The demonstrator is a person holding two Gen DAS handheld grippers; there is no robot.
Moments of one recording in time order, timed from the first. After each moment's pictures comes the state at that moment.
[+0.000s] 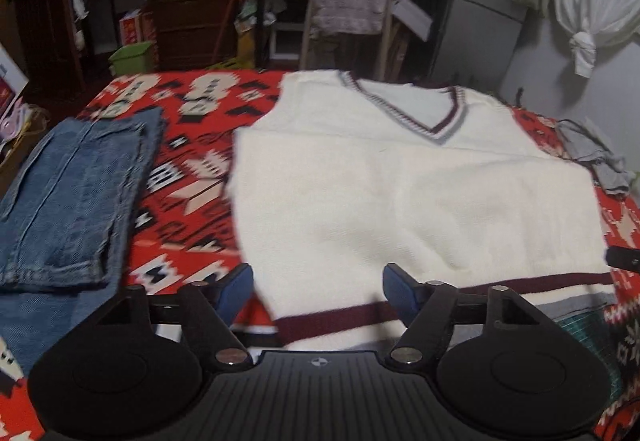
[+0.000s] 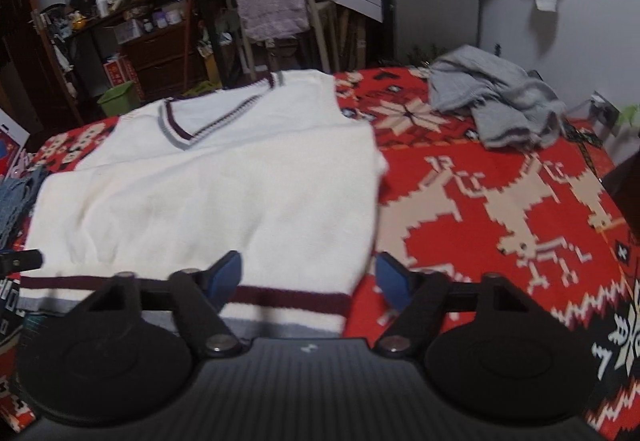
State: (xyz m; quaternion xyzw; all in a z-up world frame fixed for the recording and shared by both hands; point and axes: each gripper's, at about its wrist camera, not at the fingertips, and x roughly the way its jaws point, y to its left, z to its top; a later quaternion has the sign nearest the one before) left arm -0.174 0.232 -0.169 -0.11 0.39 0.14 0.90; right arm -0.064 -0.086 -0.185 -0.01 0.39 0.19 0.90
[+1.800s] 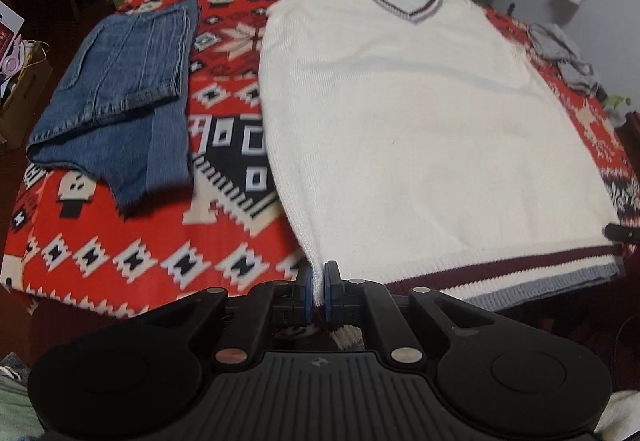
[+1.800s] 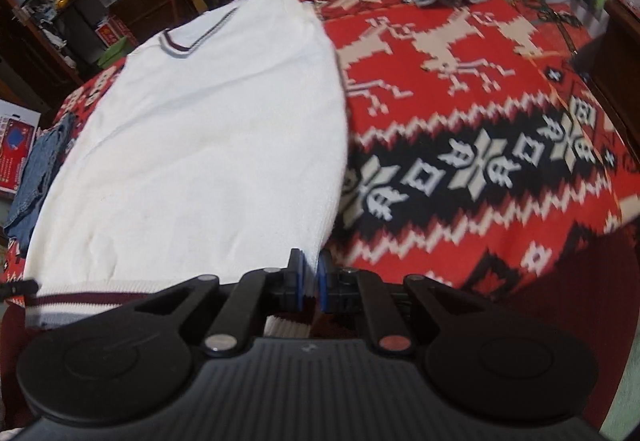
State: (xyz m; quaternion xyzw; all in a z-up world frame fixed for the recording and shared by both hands) left arm -0.295 0.201 -0.139 -0.11 0.52 0.10 0.84; right arm -0.162 -0.171 -0.174 0.05 0.52 0.19 0.83
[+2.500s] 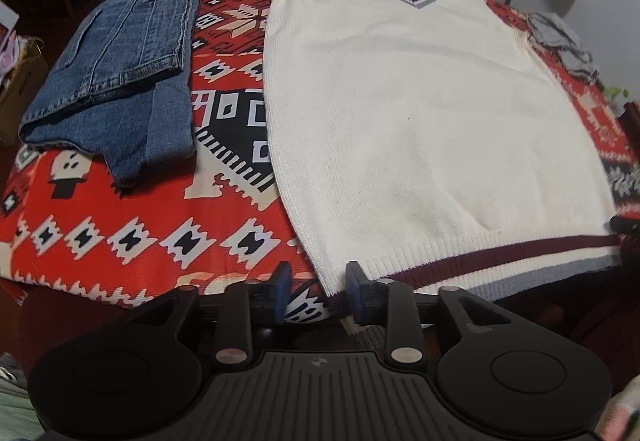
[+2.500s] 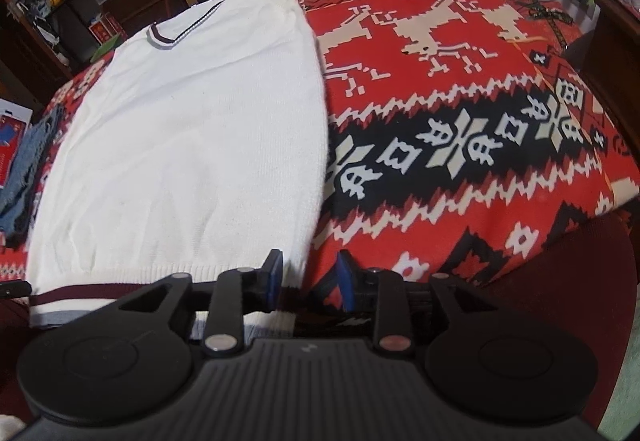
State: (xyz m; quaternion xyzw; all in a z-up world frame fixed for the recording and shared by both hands) left arm -0.309 0.216 -0.157 -0.14 0.52 0.08 0.84; right arm -0.166 -0.188 -0.187 0.06 0.53 0.19 0.83
